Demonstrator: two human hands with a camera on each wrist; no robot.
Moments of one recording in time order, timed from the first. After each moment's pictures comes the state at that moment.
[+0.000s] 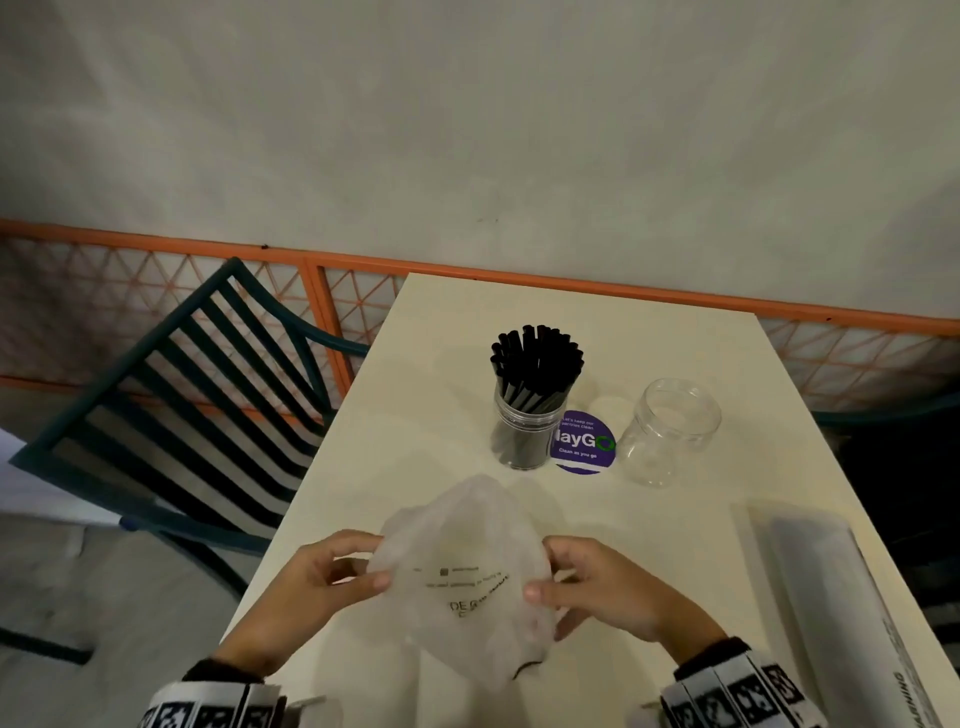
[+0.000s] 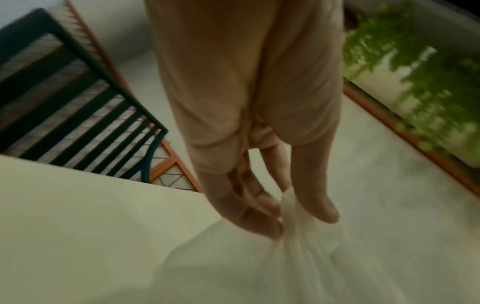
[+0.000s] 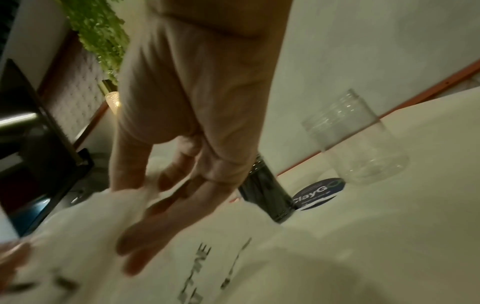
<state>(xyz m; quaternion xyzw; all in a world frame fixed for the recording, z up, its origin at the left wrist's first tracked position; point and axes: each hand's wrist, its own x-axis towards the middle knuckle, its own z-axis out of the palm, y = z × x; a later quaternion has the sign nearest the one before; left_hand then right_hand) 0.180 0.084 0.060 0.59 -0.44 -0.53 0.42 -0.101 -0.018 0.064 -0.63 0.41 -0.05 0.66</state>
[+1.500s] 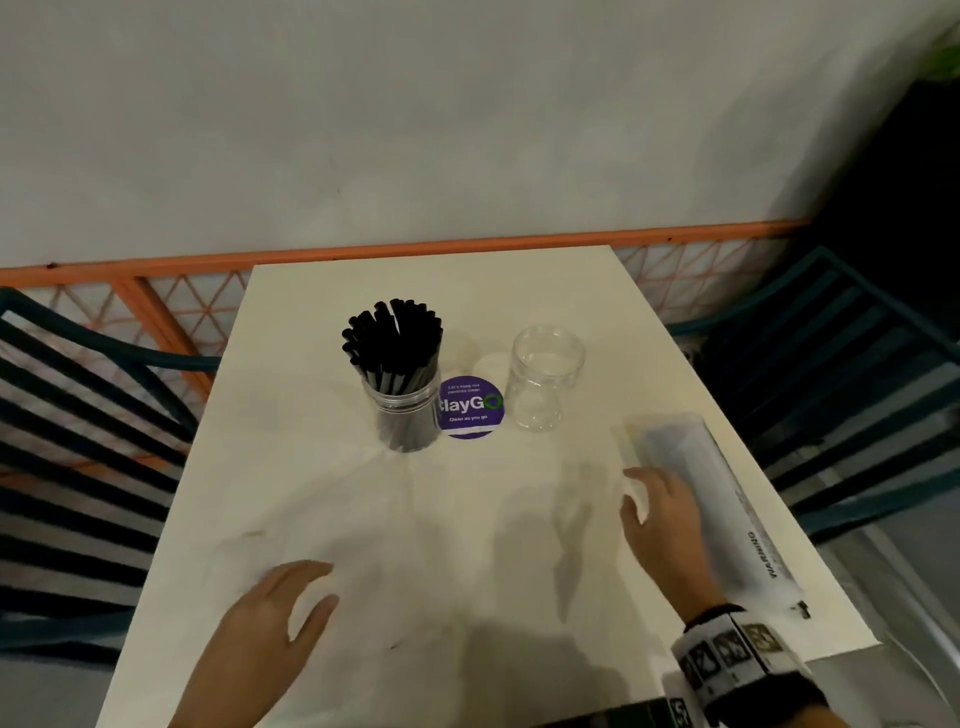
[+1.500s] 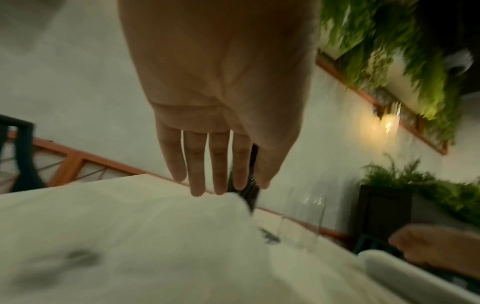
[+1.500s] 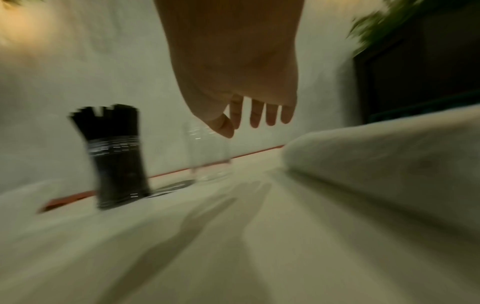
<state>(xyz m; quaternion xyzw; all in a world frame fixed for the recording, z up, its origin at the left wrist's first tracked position) 0.144 0.063 0.027 0.66 -0.70 -0.22 0.15 -0.241 -0.014 -0.004 -0.63 0.73 -0.26 0.08</state>
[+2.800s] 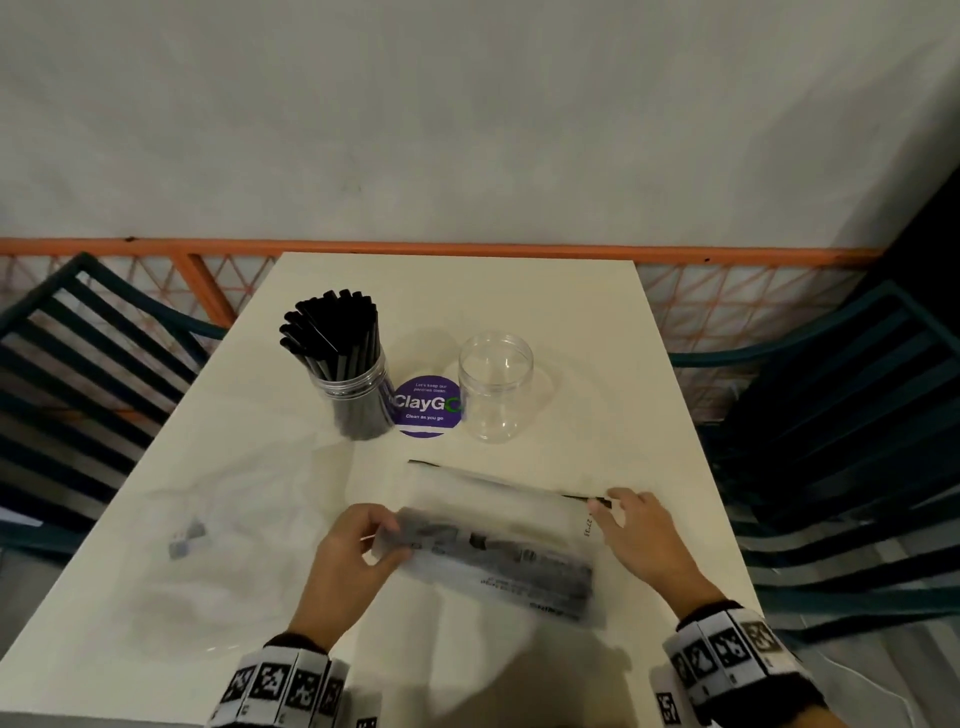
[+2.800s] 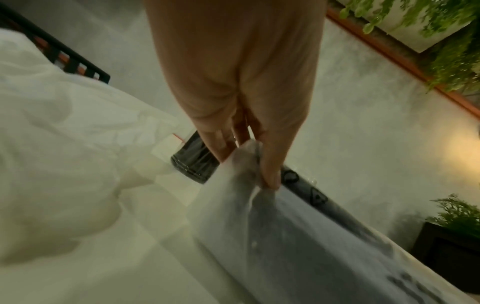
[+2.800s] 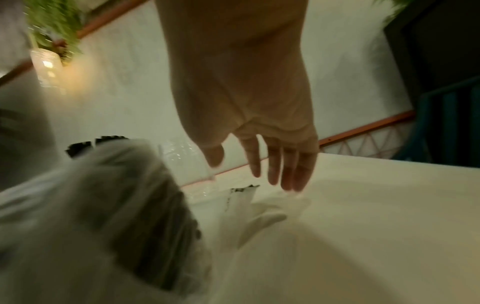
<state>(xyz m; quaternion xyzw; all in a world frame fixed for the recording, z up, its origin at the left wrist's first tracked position) -0.047 0.021 -0.001 0.67 -0.55 -0.29 0.40 -0.354 -0.073 -0.013 -0.64 0.68 -0.09 0.34</state>
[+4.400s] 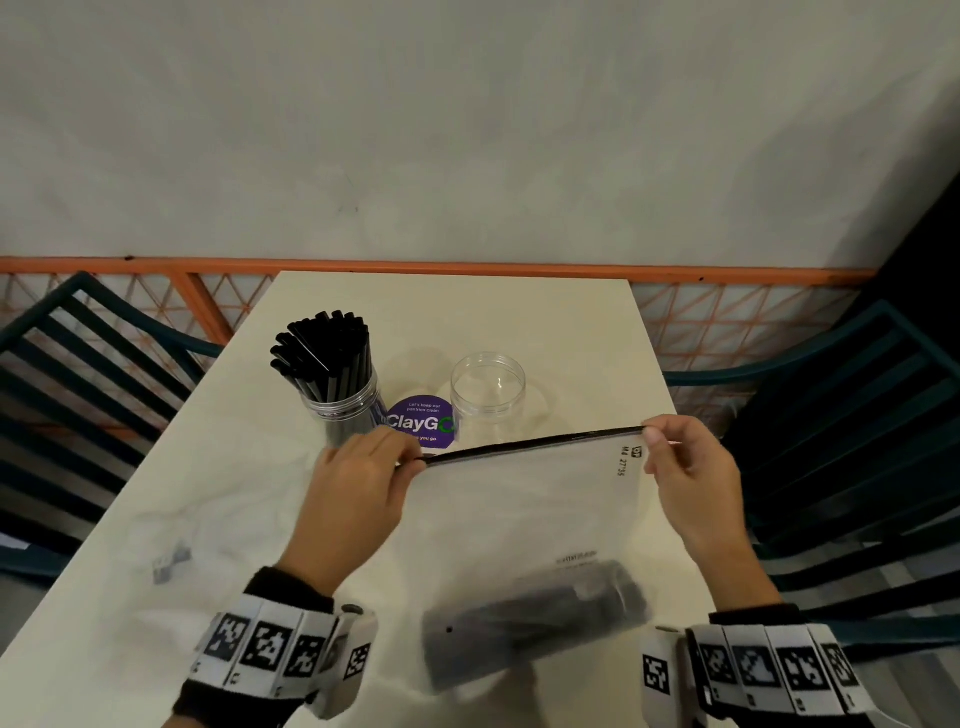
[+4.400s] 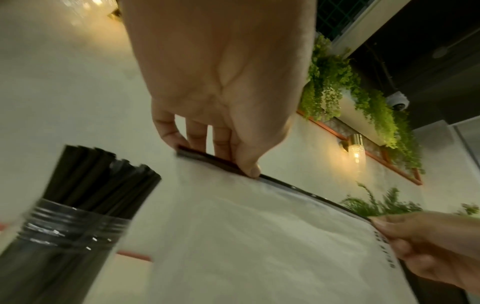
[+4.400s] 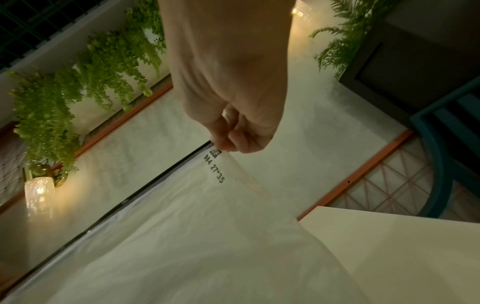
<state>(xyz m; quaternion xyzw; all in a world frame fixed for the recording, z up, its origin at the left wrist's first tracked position) -0.070 -0.031 0.097 0.65 -0.72 -0.01 0.23 -0.358 -0.094 0.080 -0.56 0.58 -0.50 0.32</state>
